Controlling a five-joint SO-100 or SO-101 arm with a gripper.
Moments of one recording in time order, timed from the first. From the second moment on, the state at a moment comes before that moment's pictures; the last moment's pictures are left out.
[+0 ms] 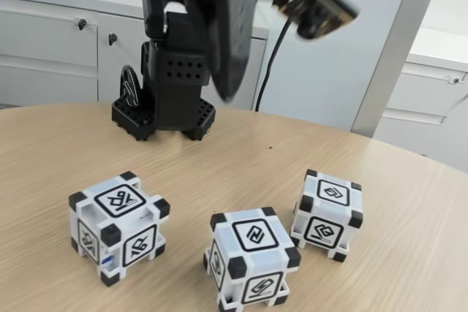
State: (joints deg) arm 13.7 142.8 116.5 73.5 -5.6
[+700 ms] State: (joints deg) arm -5.9 124.9 92.5 79.1 -23.2
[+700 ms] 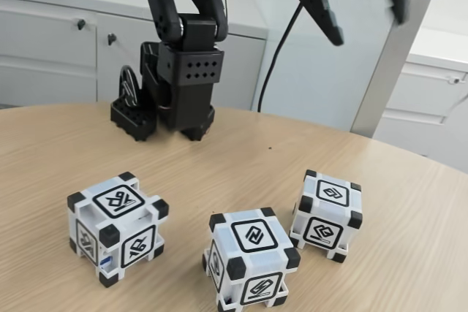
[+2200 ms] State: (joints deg) arm -7.7 85.1 92.1 84.7 -46.5
